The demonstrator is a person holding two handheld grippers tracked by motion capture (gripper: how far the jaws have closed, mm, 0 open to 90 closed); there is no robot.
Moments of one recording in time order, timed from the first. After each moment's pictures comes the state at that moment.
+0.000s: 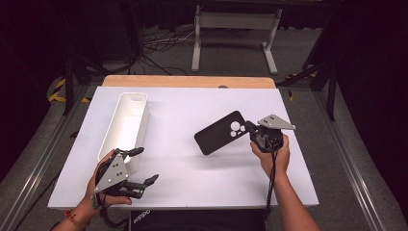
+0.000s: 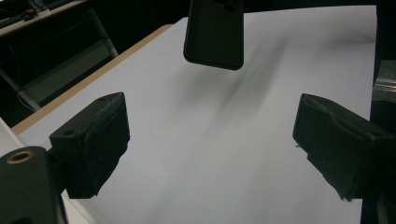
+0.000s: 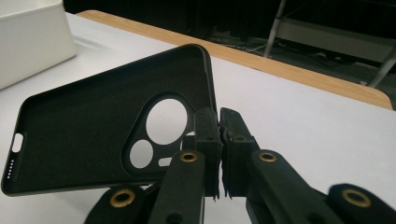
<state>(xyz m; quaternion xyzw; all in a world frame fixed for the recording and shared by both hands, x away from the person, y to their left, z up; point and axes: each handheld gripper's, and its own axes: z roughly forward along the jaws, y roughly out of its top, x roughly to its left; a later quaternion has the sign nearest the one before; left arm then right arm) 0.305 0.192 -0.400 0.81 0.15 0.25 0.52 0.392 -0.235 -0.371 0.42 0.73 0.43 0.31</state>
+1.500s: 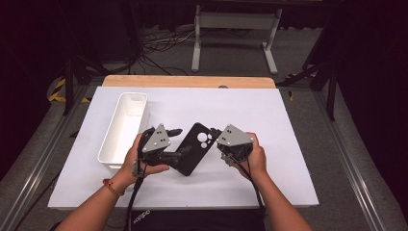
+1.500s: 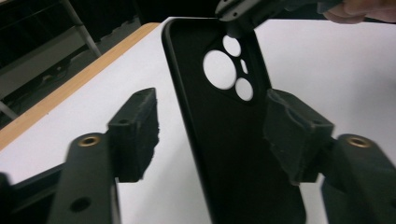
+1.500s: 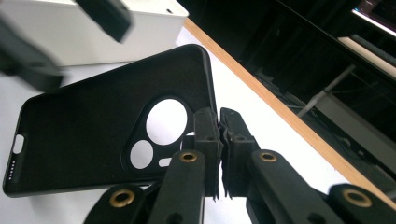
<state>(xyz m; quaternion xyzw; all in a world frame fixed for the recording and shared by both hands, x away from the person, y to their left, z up) 0.375 0.107 -0.375 0.83 0.16 0.21 0.50 0.364 -0.148 -0.359 0.19 0.82 0.41 0.35</state>
